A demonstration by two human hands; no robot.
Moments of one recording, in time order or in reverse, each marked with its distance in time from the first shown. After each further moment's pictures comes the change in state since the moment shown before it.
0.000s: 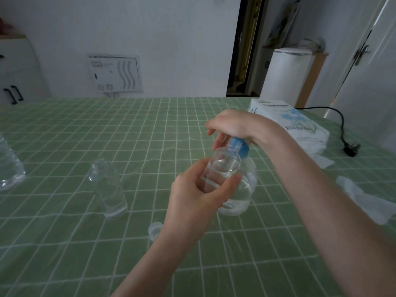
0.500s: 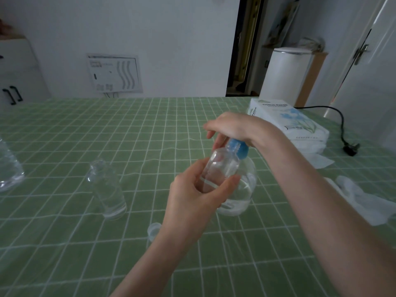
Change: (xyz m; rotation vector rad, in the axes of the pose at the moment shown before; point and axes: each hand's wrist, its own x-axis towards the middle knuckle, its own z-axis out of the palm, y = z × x) left_hand 0.001 -0.001 -0.001 -0.009 0.001 0.000; right_hand 0.001 0.002 0.004 -0.002 -0.001 0.034
